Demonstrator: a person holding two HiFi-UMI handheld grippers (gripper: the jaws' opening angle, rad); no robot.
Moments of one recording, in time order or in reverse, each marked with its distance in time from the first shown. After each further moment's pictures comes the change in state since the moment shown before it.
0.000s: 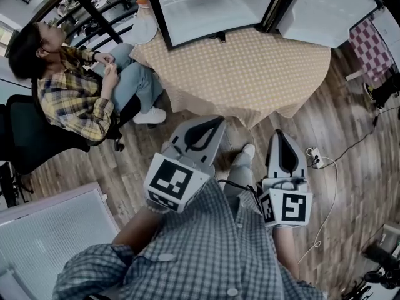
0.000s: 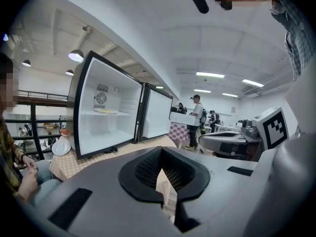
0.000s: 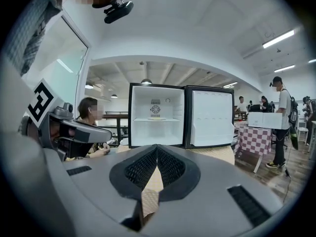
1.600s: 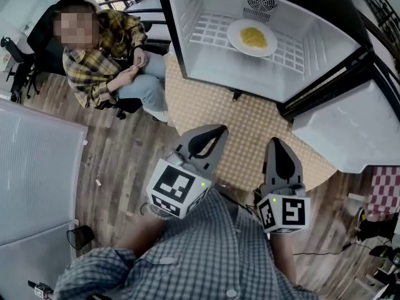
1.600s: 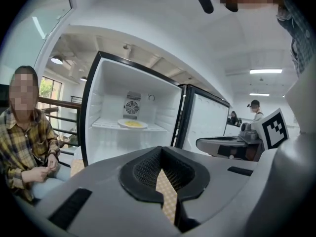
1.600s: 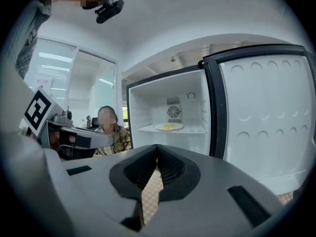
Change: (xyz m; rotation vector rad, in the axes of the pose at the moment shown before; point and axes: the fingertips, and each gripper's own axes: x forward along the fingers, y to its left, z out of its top) left arm 0.174 0.086 0.085 -0.194 -0.104 0.614; right arm 0.238 -0.119 0.067 -0.053 -0.001 0.648
